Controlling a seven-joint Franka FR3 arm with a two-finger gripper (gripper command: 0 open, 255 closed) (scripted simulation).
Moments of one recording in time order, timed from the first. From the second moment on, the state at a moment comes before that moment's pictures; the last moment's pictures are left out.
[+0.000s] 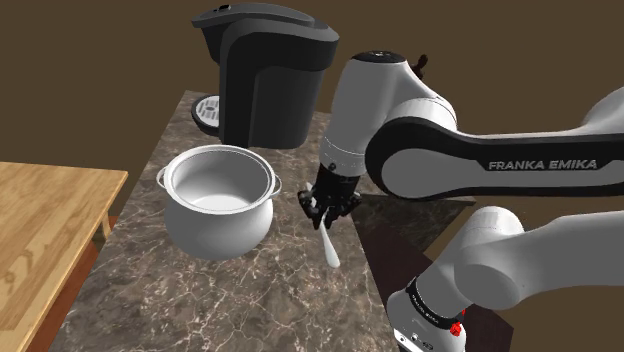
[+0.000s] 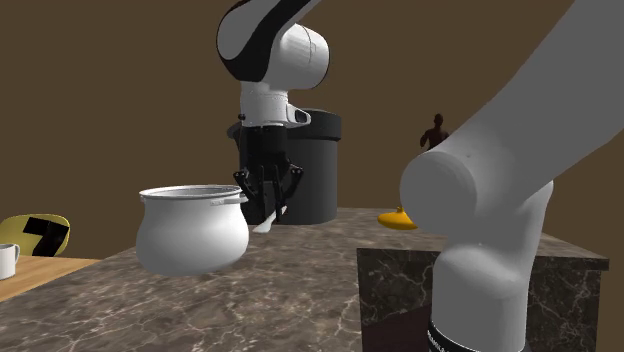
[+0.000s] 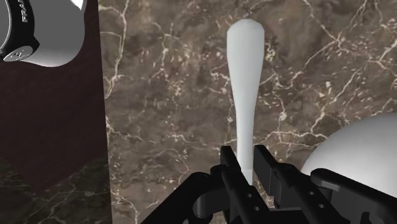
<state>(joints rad) 0.11 -0.68 0.46 -2.64 0.28 1.95 0.93</state>
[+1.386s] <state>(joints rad) -0.13 -0.86 0.02 -2.78 -0.04 1.89 0.46</state>
